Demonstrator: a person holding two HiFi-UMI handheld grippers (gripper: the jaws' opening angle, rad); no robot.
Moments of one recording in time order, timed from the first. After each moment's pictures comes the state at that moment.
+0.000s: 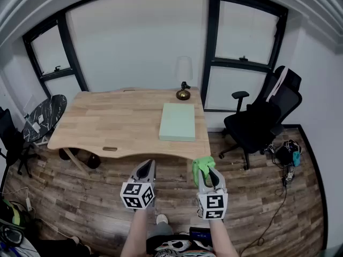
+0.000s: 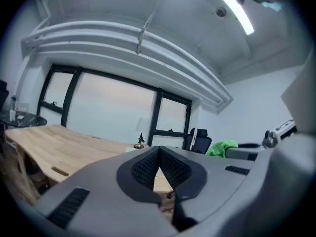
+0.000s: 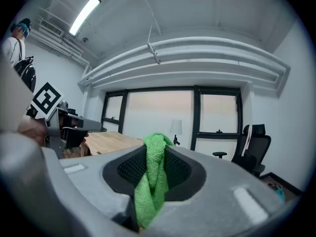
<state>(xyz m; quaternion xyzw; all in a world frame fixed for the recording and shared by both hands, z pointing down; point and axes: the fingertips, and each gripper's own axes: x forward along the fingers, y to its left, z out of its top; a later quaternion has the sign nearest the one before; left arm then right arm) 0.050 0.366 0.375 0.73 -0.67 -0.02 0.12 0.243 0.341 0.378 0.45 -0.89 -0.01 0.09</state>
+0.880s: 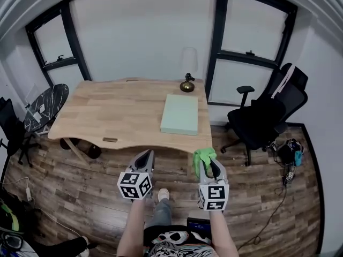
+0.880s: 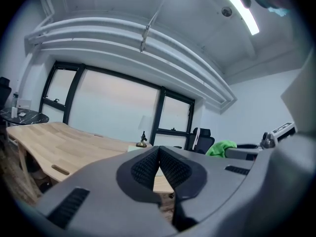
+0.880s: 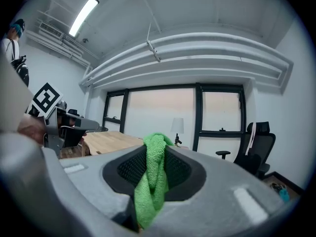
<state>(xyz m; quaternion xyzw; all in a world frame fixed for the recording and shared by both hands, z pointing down) 0.039 0.348 0.382 0.72 -0.68 -0.02 0.13 0.240 0.312 0.387 0.43 -0.90 0.00 0.08</state>
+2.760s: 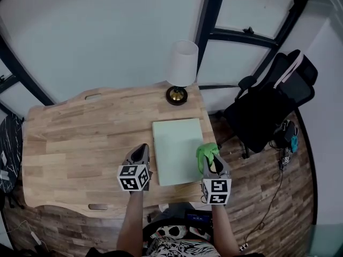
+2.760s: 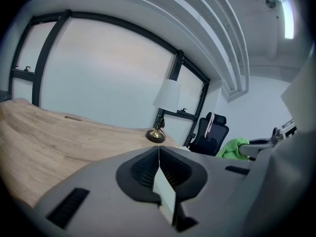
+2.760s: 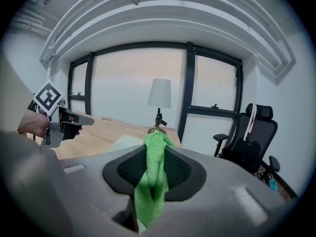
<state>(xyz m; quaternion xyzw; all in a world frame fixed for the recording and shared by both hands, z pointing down) -0.132 -0.063 0.516 0.76 -0.60 0.06 0.24 0.113 -0.043 0.490 0.54 -0.81 0.09 0.20</state>
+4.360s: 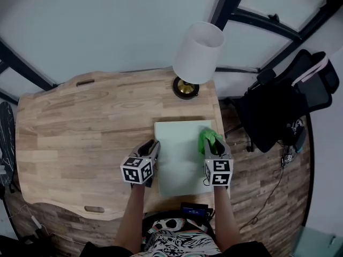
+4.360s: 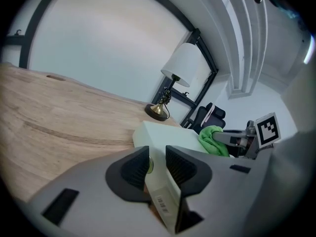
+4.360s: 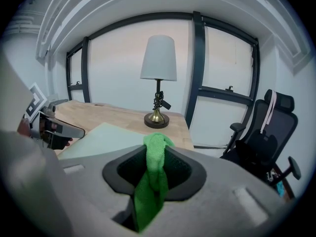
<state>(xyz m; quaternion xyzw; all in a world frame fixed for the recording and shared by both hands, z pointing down) -0.110 -0.121 0.616 0.76 -0.53 0.09 0.37 0.089 -0.170 0.573 0.50 -0.81 0.14 0.27</state>
